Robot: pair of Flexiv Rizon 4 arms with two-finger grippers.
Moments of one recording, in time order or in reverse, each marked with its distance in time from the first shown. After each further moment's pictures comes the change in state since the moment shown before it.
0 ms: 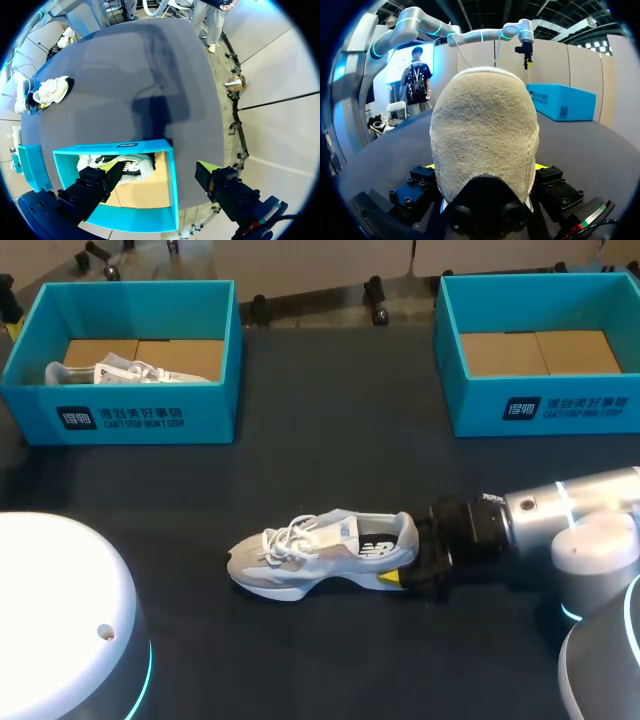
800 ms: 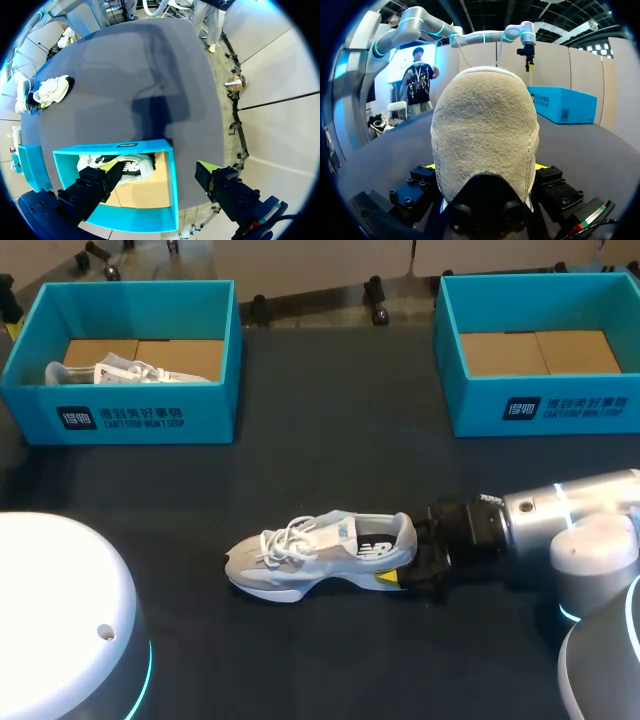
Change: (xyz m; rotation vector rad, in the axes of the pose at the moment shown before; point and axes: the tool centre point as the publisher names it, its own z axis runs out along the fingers) left arm 0.000 0.000 0.000 0.000 0.000 0.000; right arm 0.001 0.001 0.004 -0.016 0.003 -0.013
